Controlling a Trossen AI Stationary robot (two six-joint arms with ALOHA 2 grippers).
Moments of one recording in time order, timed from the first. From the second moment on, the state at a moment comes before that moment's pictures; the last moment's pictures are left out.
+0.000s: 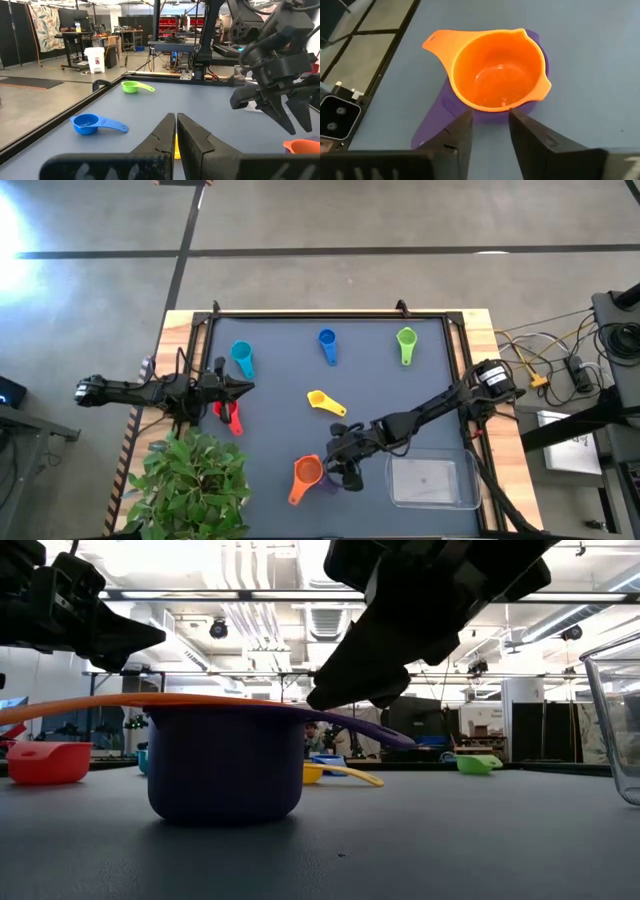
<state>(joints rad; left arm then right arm) -0.09 0.07 0.02 0.05 -0.30 -0.01 0.35 1.86 1.07 0.15 -0.07 0.27</state>
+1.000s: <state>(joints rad) -0.09 0.07 0.02 0.05 -0.30 -0.01 0.34 1.88 1.08 0.17 -0.26 0.51</state>
